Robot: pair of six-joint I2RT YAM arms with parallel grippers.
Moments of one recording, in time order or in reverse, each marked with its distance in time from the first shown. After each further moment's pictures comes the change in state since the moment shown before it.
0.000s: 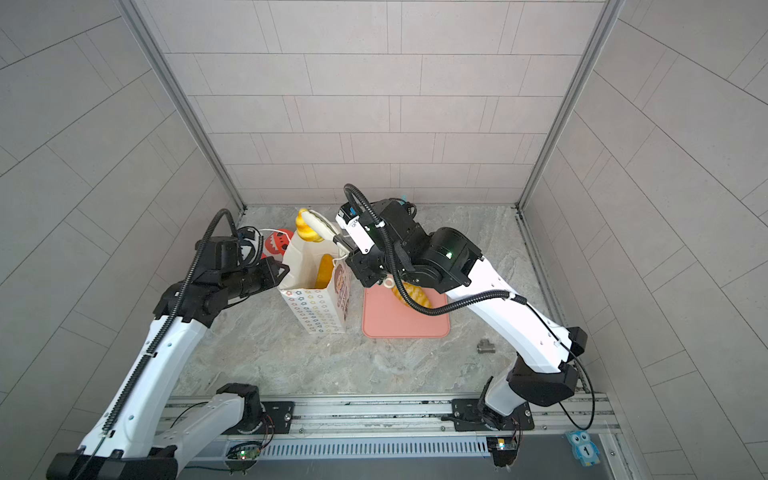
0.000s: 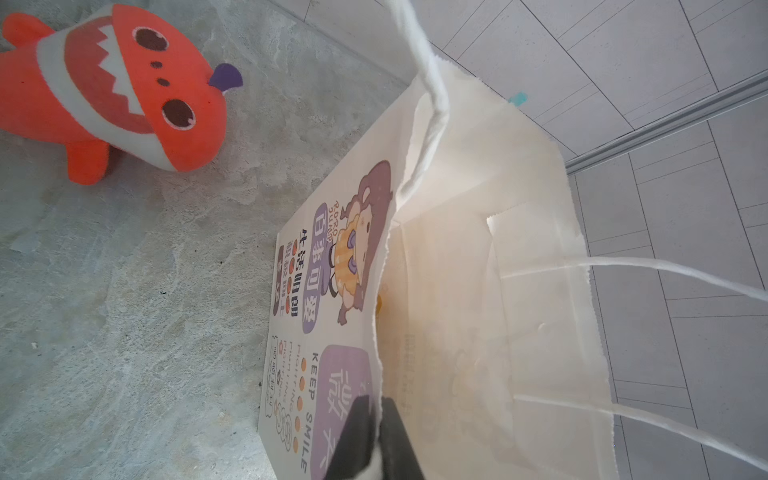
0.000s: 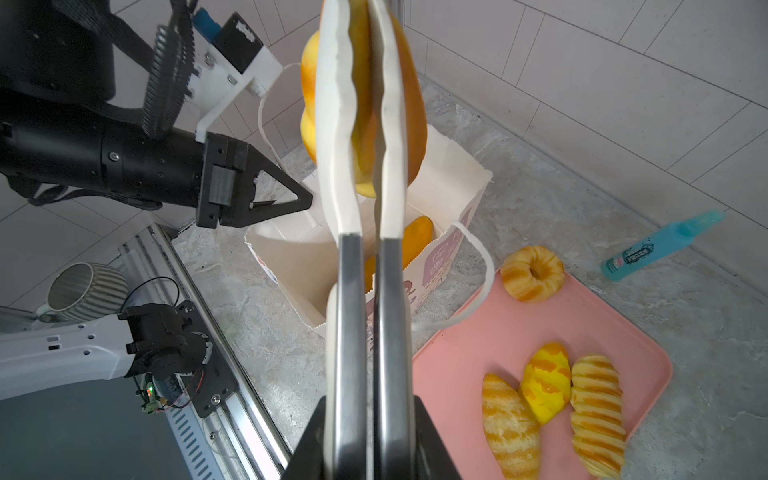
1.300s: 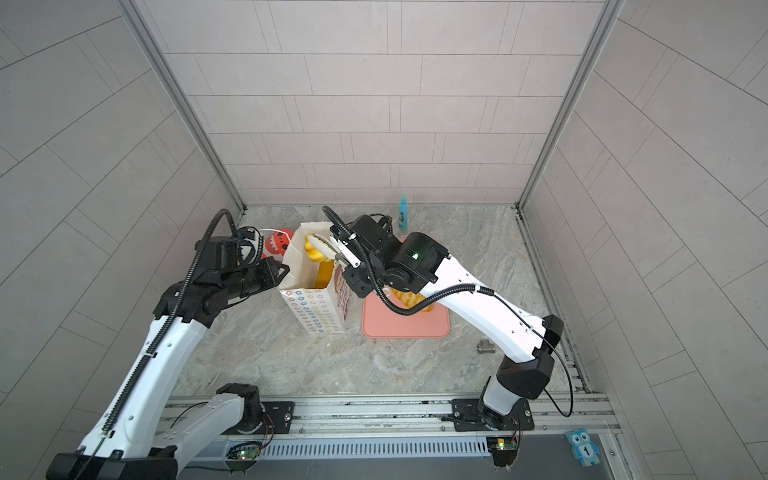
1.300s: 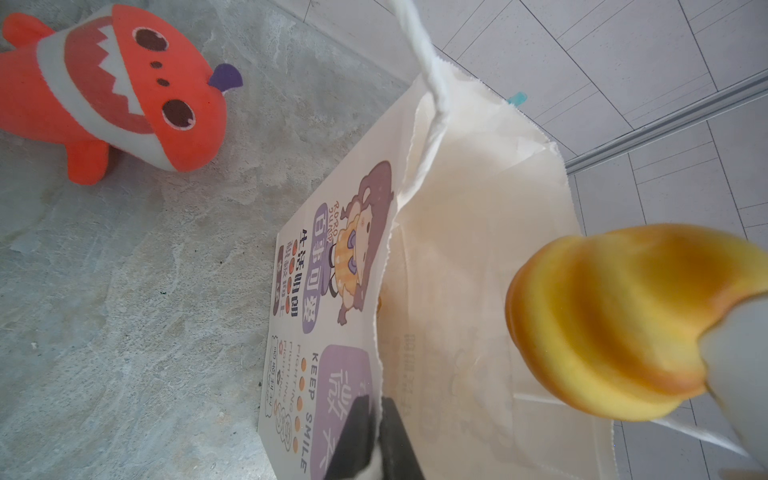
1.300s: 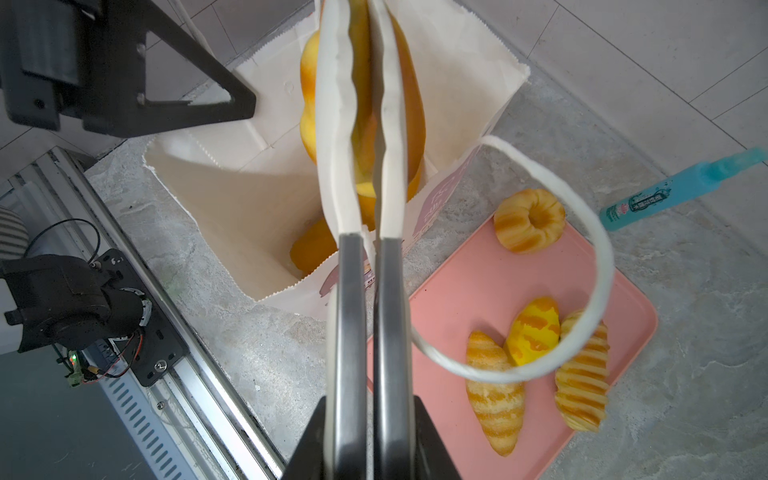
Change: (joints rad) left arm 0.000 -0.001 0.000 0.000 0.000 0.000; right arm 0.023 0.069 -0.081 -0.041 0.065 -0.018
